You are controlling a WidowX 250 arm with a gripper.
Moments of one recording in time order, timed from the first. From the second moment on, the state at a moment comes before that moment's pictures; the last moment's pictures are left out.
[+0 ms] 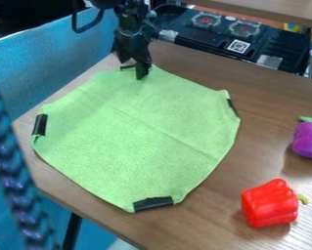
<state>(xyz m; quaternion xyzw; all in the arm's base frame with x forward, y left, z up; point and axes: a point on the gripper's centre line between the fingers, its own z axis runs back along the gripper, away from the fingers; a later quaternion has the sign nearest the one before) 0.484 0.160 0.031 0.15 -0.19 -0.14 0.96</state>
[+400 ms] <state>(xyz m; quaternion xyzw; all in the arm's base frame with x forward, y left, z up) 0.482 0.155 0.022 0.16 -0.16 -0.14 0.96</state>
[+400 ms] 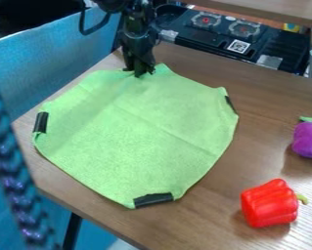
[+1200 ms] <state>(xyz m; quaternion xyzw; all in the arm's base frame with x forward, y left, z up) 0.465 0.147 0.062 0.12 -0.21 -0.11 0.96</state>
